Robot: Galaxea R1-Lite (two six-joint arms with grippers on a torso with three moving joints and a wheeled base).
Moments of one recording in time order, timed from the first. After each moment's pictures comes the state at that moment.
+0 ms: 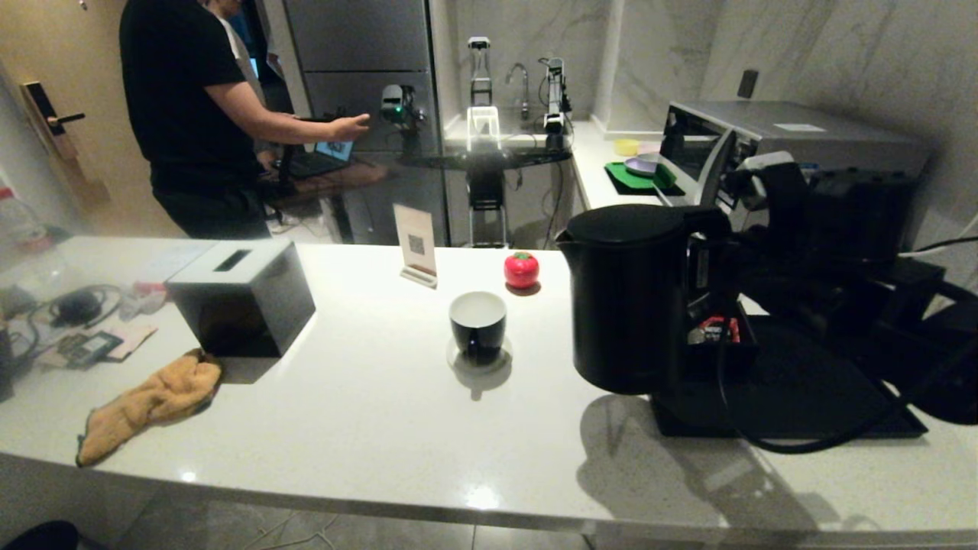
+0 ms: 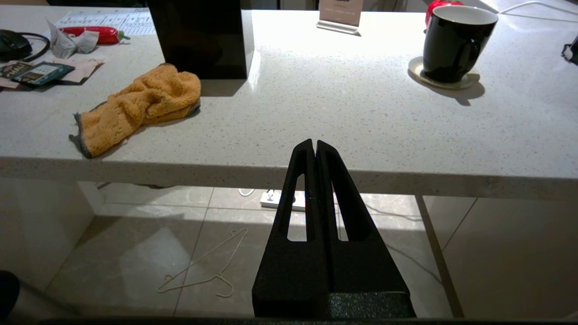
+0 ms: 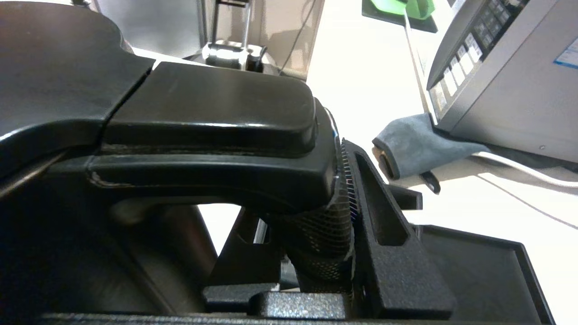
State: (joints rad) left arm 0.00 0.00 0.00 0.01 -0.02 -0.01; right arm 0.40 1.70 -0.93 -0.70 -0.34 -0.10
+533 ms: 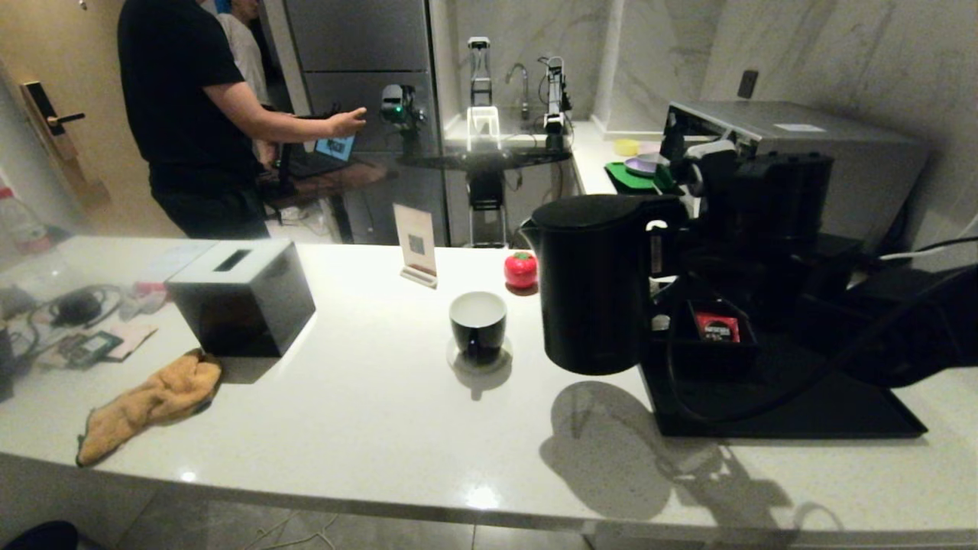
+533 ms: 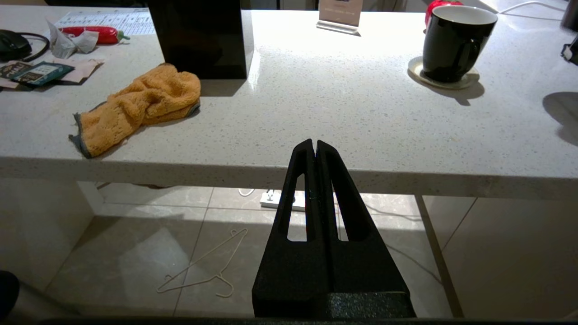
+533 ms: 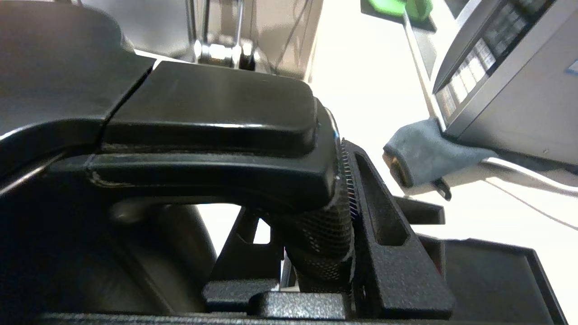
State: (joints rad) left arm 0.00 0.00 0.00 0.01 -0.02 -0.01; right arm 0.49 1.81 -1.11 -0.60 -0.48 -0.10
